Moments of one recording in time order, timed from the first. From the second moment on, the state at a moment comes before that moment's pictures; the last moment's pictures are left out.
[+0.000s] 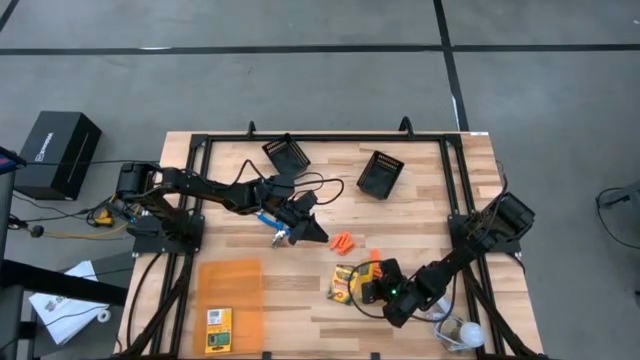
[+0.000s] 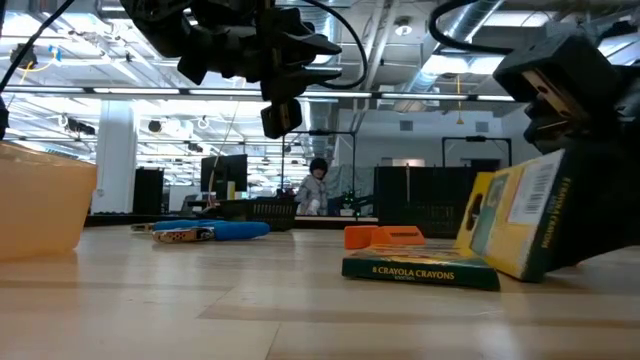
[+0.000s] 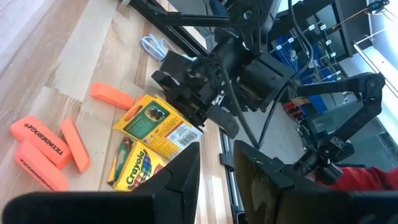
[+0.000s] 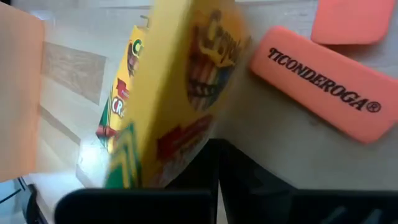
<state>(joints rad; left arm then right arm) 0.07 1.60 0.83 0.43 0.54 -0.71 0.73 1.84 0.80 -0.09 0.57 1.99</state>
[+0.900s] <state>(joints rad) 0.08 1.60 0.83 0.07 0.78 -0.46 0.73 1.83 0.77 -0.04 0.56 1.98</state>
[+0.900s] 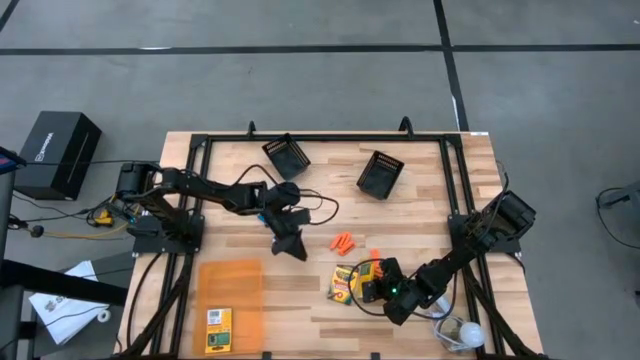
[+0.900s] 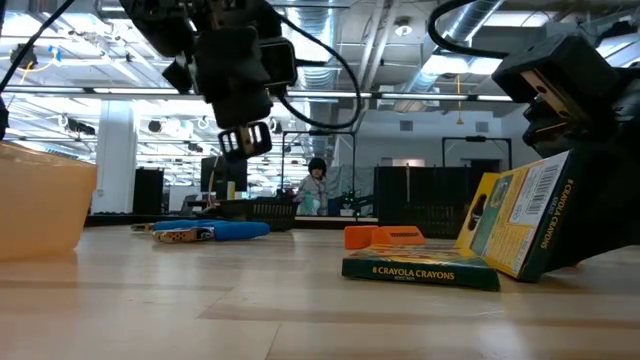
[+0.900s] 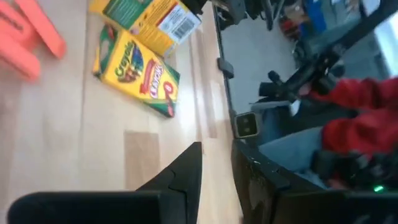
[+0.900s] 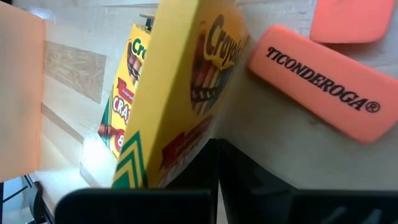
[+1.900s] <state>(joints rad) 0.16 1.86 1.27 -0.14 0.65 0.05 0.70 1.80 0.77 0.07 0.57 1.90</state>
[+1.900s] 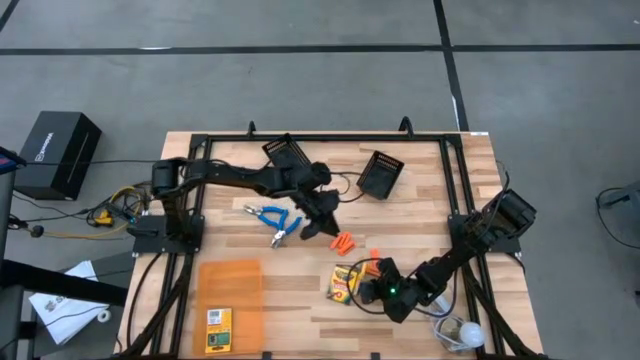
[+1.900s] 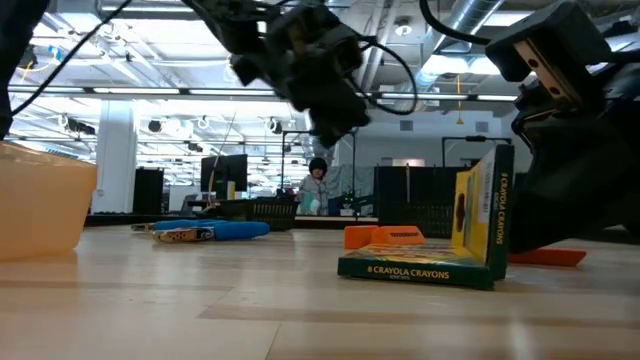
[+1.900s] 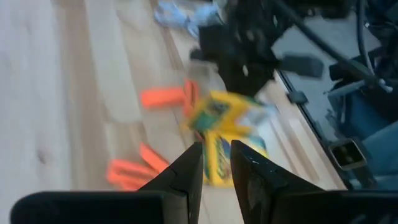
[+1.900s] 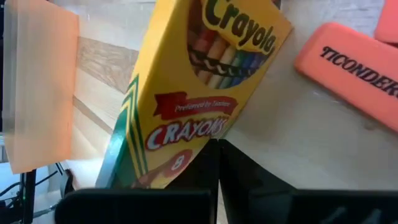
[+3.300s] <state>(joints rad) 0.19 1.93 1.40 -0.32 0.66 0.10 0.68 1.79 0.69 0.12 0.57 1.92</state>
